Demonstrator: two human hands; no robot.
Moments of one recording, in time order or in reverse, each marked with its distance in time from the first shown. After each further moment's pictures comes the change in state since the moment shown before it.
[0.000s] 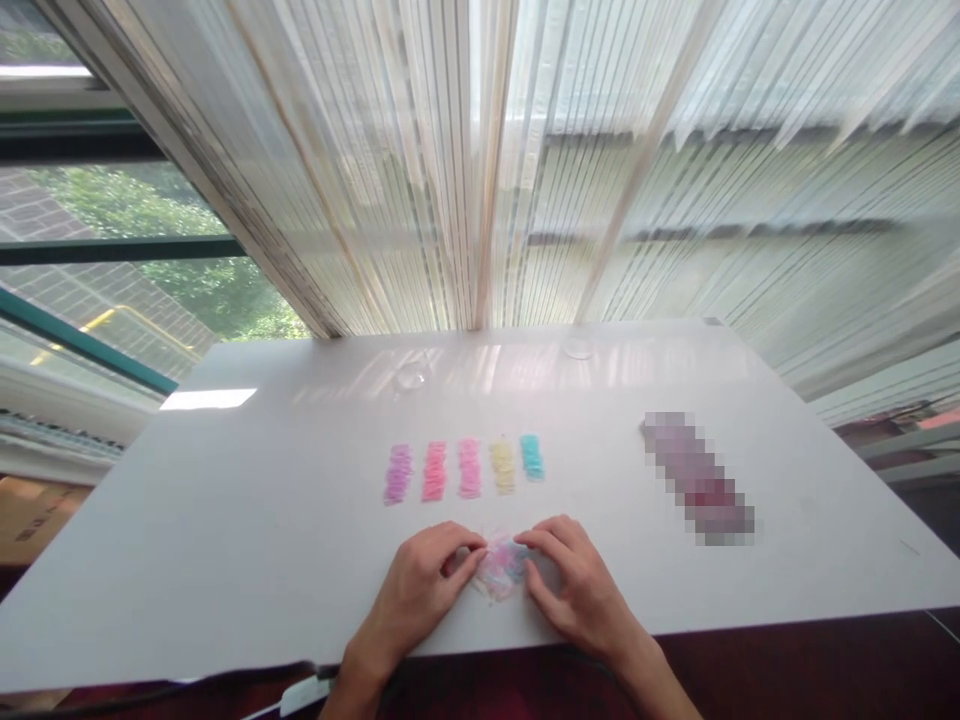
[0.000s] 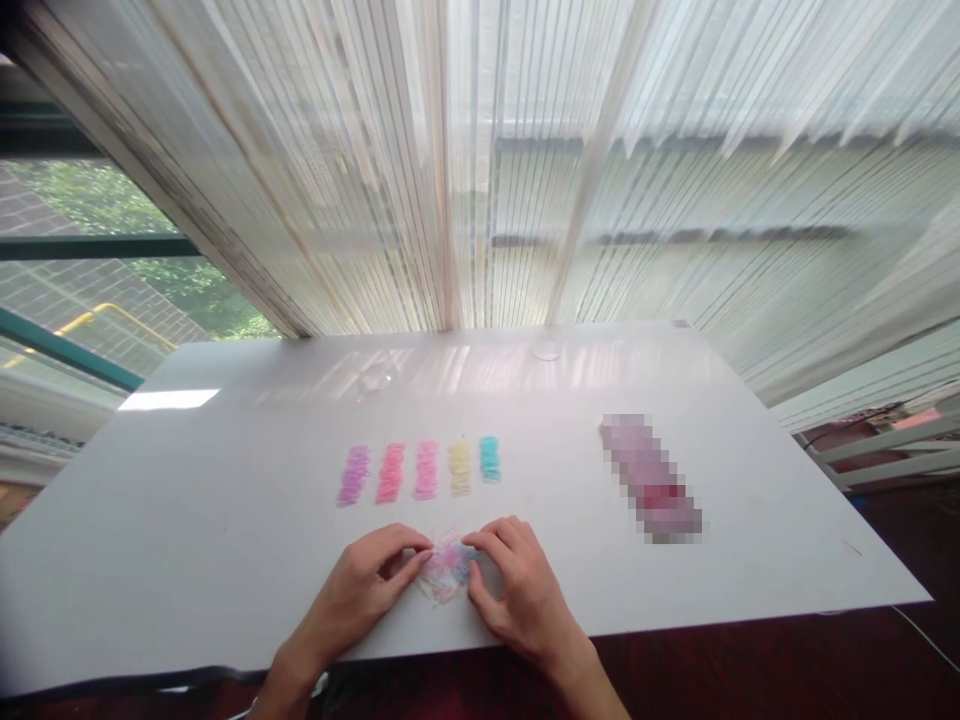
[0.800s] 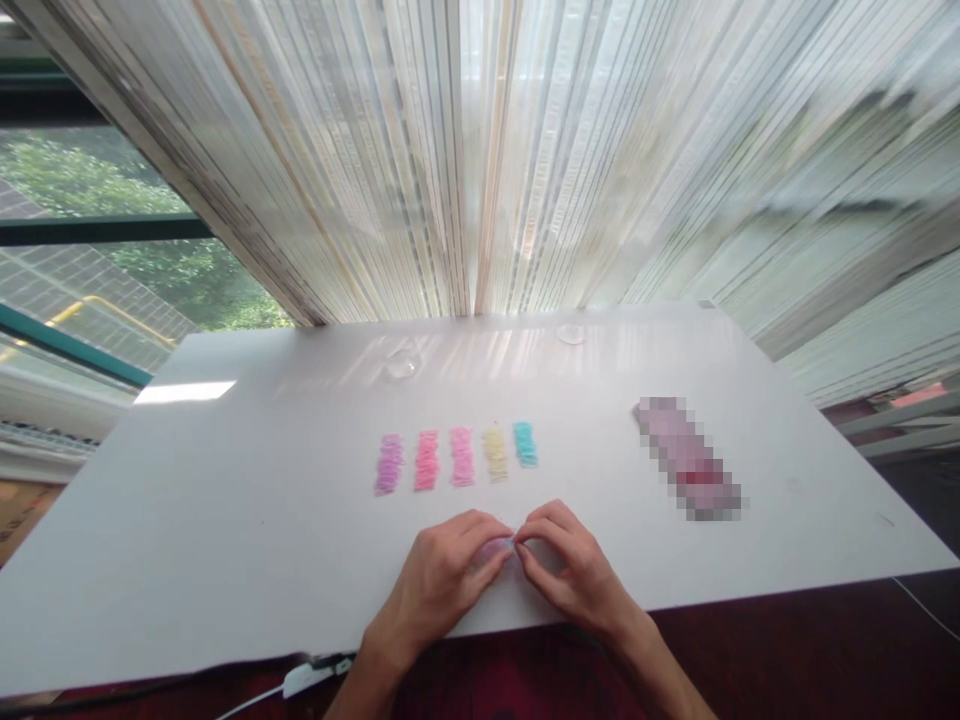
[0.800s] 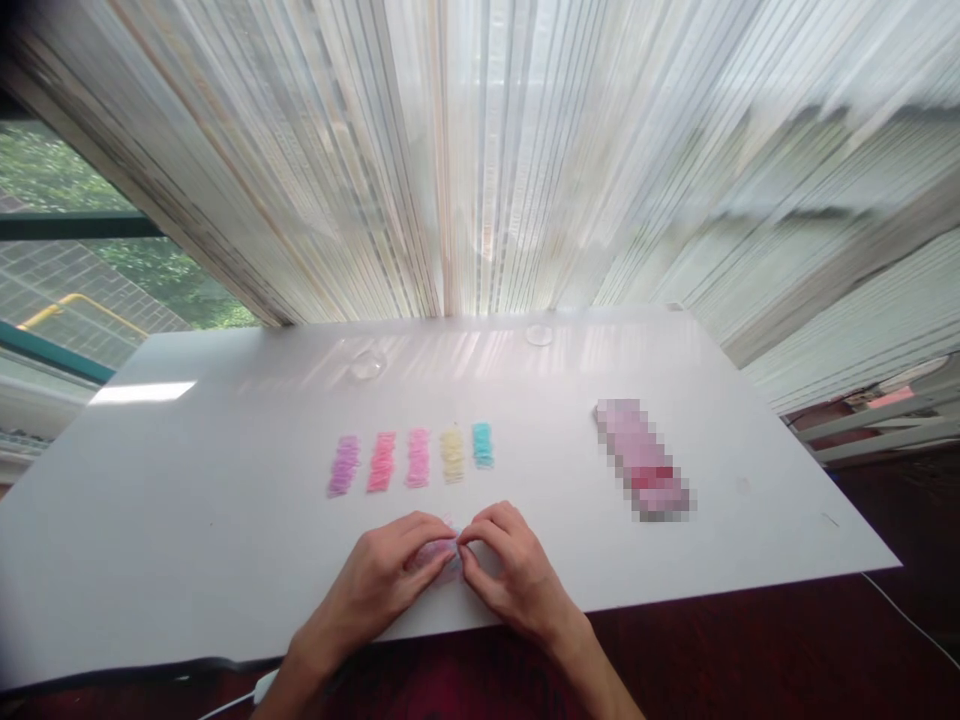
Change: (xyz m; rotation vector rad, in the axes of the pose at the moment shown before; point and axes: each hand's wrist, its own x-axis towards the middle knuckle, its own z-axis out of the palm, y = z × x) left_hand 0.009 0.017 0.014 -0.038 -0.038 0.184; right_hand 0.000 0.002 -0.004 0.154 -0.004 0.032
